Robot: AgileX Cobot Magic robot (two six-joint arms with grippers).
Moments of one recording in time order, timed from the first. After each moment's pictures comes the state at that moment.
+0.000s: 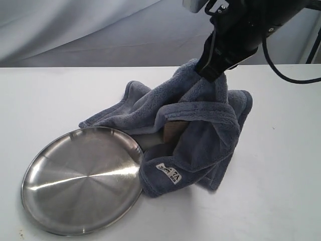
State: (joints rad) left arm -0.01 0.00 -0.01 -0.09 0.34 0.16; right arm 0.43 1.63 -1.52 0.27 1.06 -0.70
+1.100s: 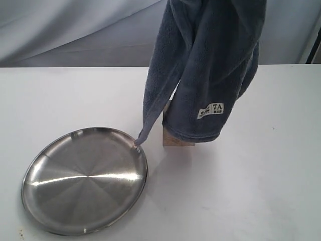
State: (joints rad) left arm -0.01 0.00 -0.01 -0.09 0.34 0.16; right arm 0.43 1.34 -1.52 0.26 0.58 -0.70
